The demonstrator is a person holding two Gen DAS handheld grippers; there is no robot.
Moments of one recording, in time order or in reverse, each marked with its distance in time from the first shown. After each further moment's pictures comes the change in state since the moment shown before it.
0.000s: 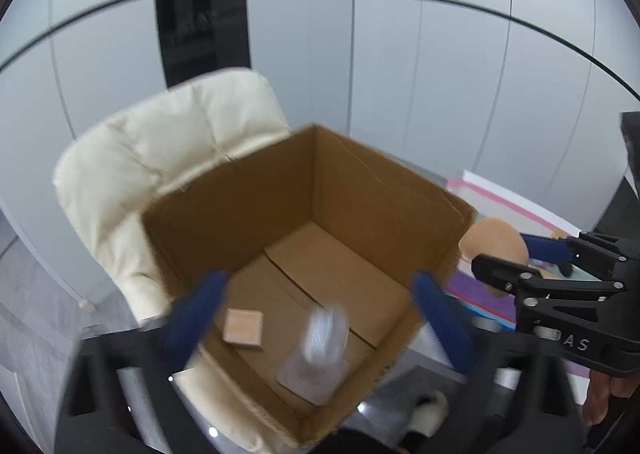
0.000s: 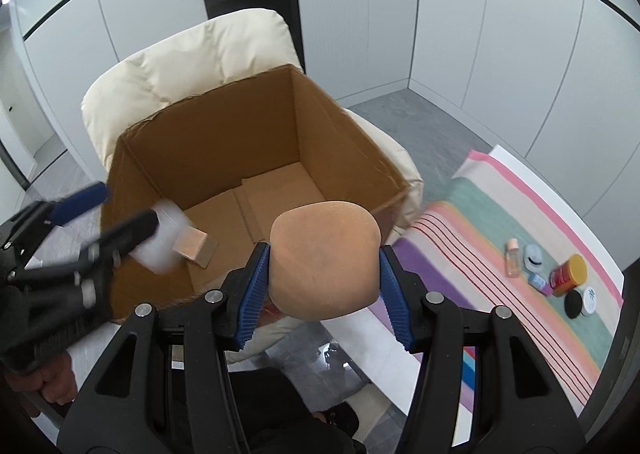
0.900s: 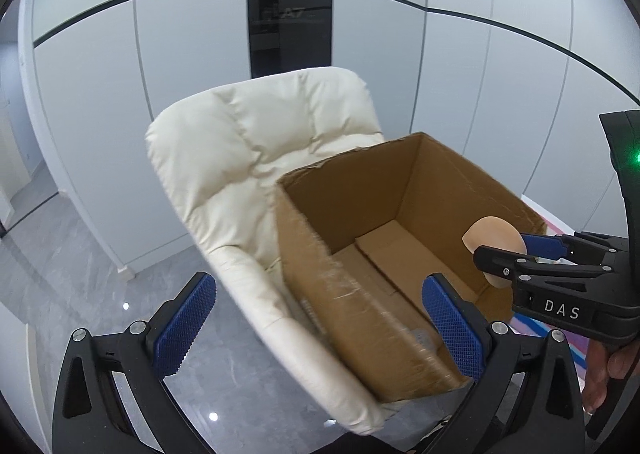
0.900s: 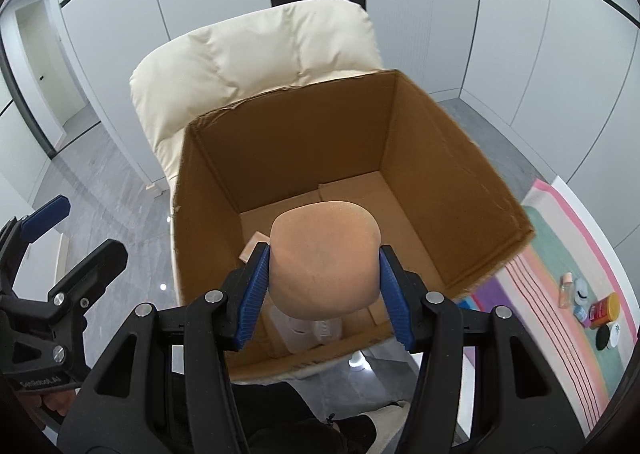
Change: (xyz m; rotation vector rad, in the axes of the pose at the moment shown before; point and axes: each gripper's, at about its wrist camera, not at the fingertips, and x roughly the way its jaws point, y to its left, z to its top) left arm -0.037 0.111 -0.028 -0.152 0.021 0.143; right arm 0.031 0.099 0.026 -0.109 0.029 0.108
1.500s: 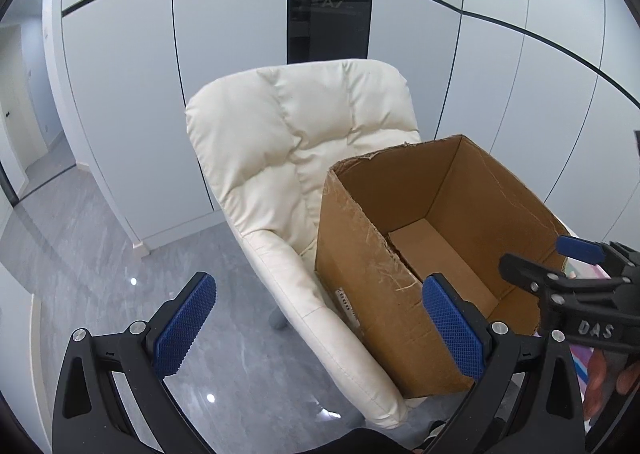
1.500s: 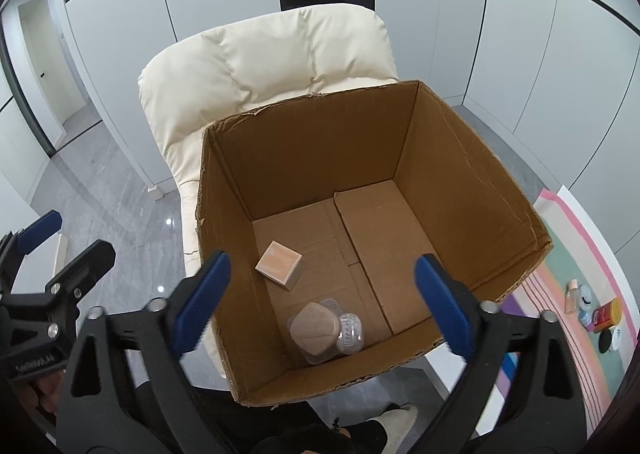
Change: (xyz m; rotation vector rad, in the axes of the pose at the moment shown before) left arm 0.005 0.033 -0.002 -0.085 0.042 0.052; right arm 0.001 0.027 0.009 -0.011 -0.022 -0.017
